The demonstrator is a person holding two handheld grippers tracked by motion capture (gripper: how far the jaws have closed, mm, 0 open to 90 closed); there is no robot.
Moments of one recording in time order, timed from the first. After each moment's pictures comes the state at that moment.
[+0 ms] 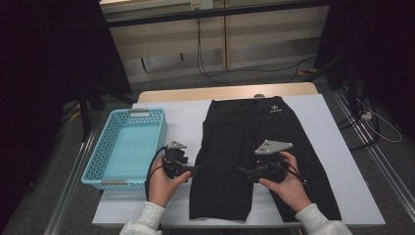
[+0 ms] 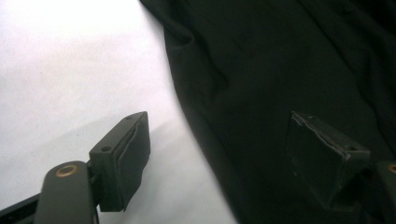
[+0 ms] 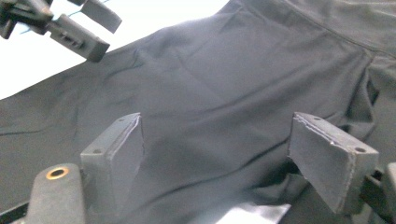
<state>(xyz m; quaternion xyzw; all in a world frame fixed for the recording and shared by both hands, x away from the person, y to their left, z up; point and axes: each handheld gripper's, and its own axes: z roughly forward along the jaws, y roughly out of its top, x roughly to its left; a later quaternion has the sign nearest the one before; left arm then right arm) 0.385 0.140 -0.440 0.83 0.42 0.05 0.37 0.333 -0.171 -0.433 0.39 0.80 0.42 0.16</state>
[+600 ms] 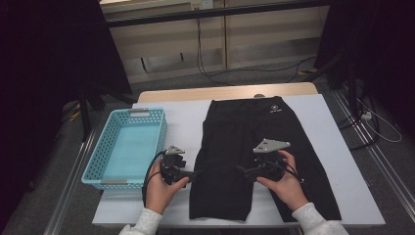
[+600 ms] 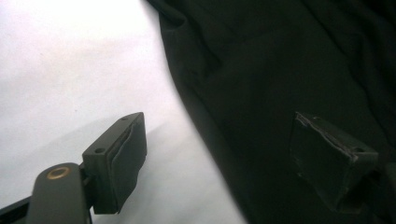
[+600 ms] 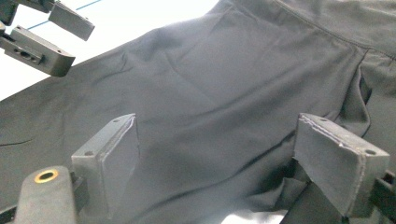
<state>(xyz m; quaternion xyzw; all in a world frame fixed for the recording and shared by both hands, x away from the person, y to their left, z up) 0.371 0.144 -0.442 0.83 0.42 0.06 0.37 0.337 -0.165 -0.436 0.40 0.80 0.42 0.17</state>
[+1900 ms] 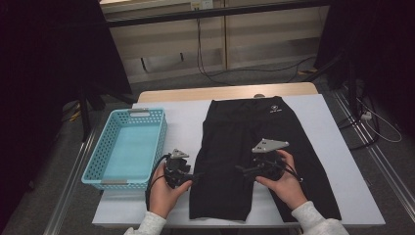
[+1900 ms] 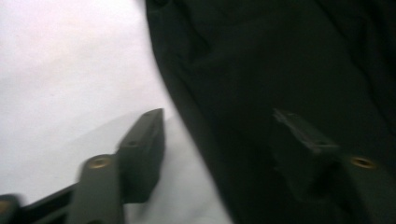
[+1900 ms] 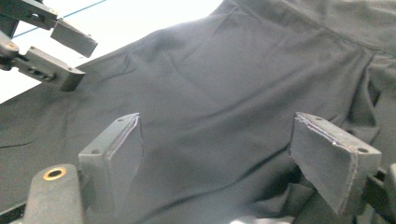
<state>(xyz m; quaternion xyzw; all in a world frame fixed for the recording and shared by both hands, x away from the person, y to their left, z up) 0.360 0.134 -0.445 0.83 0.42 0.05 0.35 0.338 -0.163 -0.437 0.39 0.80 0.42 0.16</state>
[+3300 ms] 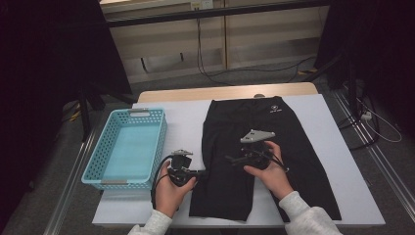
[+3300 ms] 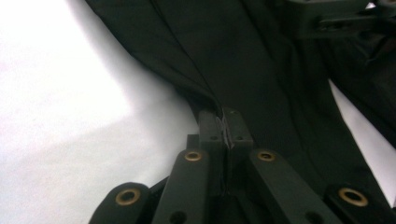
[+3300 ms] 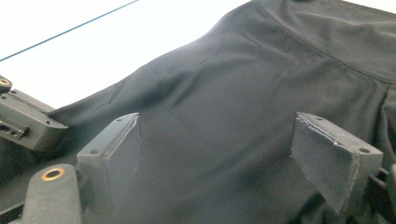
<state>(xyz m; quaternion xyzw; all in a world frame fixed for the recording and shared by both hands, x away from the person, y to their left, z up) 0.359 0.121 -0.439 0.80 0.44 -0.04 0.40 0.371 -0.137 -0.435 0.41 0.79 0.42 0.17</state>
